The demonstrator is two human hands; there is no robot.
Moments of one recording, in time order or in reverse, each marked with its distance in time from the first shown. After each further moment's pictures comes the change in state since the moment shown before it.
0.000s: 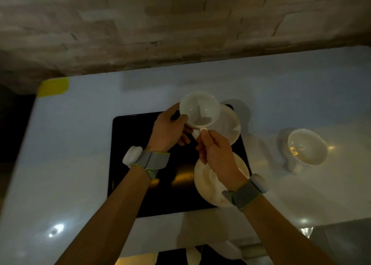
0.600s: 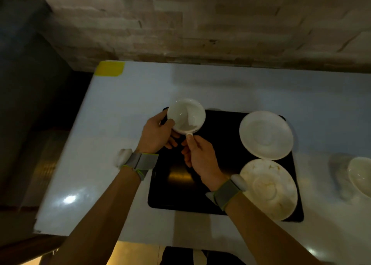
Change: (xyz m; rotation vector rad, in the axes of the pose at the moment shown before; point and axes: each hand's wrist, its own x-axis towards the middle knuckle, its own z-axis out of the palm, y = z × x) left_hand -0.021 -0.069 -0.143 -0.034 0.257 -0.107; right_hand -0.009 0.018 0.153 -0.066 -0.251 0.135
